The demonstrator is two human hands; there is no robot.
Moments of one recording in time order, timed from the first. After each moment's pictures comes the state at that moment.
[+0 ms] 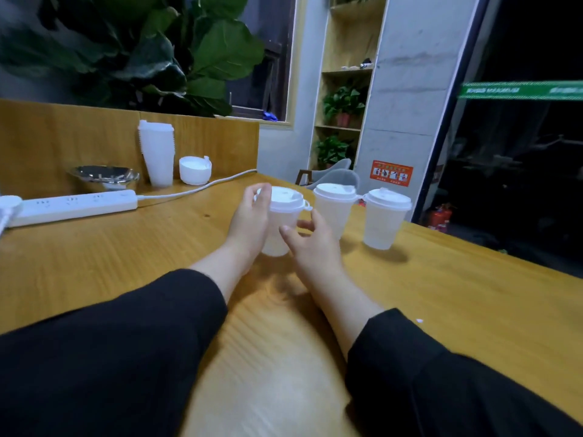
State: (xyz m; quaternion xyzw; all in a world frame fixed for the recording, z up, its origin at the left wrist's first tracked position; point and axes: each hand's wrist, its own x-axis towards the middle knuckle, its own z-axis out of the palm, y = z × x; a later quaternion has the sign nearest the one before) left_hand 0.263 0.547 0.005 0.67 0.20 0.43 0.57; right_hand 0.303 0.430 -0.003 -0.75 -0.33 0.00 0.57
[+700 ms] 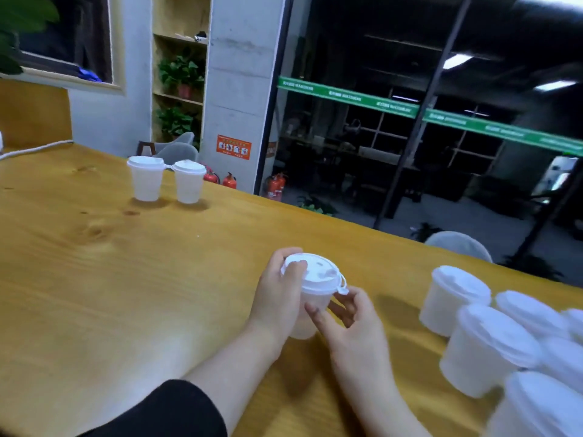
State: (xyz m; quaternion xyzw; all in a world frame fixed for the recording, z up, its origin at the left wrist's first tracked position) left_hand 0.106 0.112 0.012 0.62 0.03 0.15 0.77; right_hand 0.082 -0.011 -0.004 -0.78 -0.08 -0.13 0.61
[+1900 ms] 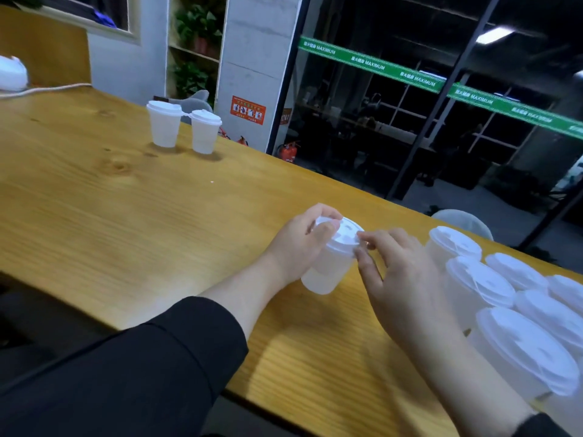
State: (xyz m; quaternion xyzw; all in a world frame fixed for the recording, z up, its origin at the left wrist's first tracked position) left_hand 0.092 0.108 0.001 0.75 -0.14 0.13 0.63; right_hand 0.044 -0.071 0.033 -0.90 -0.22 -0.32 0.17
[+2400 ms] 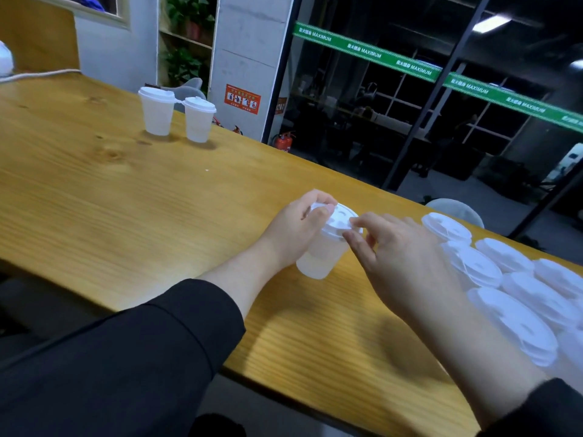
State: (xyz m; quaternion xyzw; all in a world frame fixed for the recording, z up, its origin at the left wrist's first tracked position) left_hand 0.088 0.107 0.004 0.76 -0.14 0.13 0.62; right_hand 0.034 -0.066 0.061 -0.96 -0.18 -0.23 0.05
